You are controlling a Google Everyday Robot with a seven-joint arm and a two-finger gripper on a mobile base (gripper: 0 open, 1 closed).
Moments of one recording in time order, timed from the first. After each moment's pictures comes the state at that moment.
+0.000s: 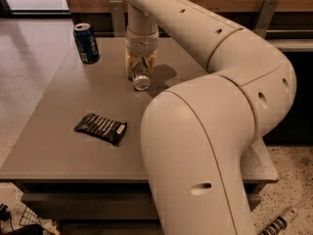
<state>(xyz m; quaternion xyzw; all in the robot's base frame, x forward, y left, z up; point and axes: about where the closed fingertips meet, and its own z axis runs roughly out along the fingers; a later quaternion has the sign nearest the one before) 0.712 0.036 0.819 -0.09 0.99 0.05 0.05</state>
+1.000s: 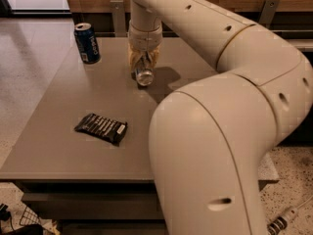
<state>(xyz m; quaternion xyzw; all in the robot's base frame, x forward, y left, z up) 0.719 0.023 0.841 -0.09 0.99 0.04 0.10</state>
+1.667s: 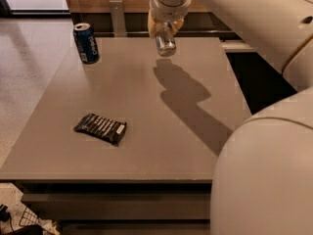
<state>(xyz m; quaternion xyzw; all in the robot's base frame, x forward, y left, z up) 0.734 -0.031 0.944 -0.10 0.95 0.01 0.29</state>
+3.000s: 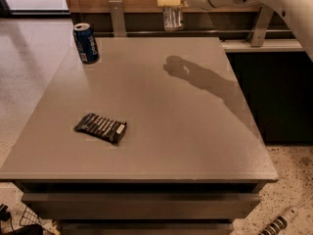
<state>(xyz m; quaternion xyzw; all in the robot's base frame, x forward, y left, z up) 0.752 -0.054 1.021 -0.21 0.80 0.25 0.50</state>
